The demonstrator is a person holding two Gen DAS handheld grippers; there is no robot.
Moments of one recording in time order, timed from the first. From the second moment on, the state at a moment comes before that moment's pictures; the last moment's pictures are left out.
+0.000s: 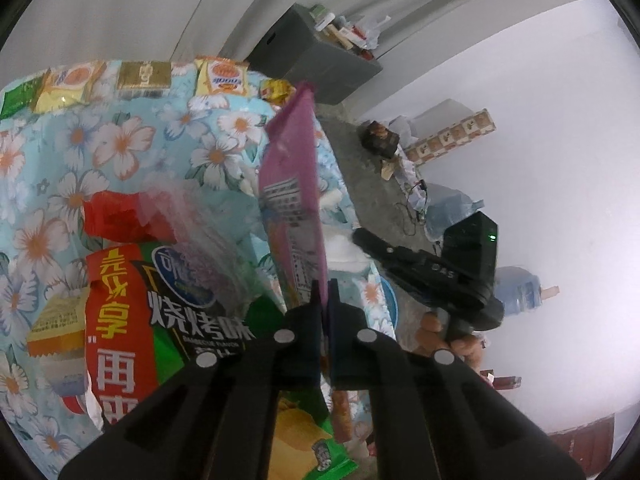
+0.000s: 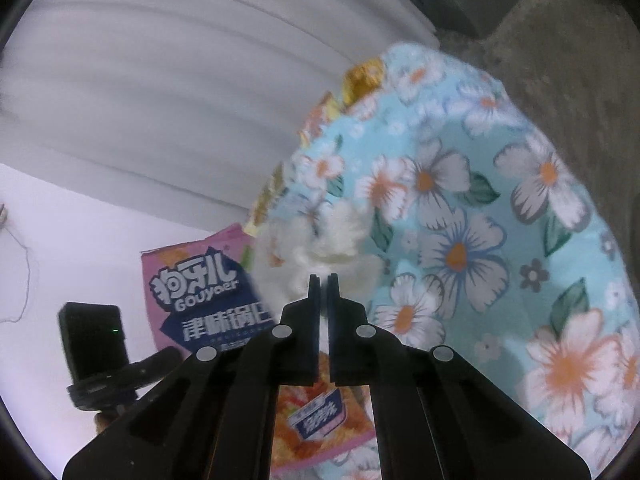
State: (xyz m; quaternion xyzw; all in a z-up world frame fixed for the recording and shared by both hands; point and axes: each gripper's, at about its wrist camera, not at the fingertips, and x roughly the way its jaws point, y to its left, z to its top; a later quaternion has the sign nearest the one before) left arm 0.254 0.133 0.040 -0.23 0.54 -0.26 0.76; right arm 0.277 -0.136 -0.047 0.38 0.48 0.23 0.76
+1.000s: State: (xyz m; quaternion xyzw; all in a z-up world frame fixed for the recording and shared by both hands) left arm 0.158 0.106 0.121 -0.14 0.34 -0.27 0.89; right arm 0.158 -0.192 0.080 0.35 0.32 0.21 0.86
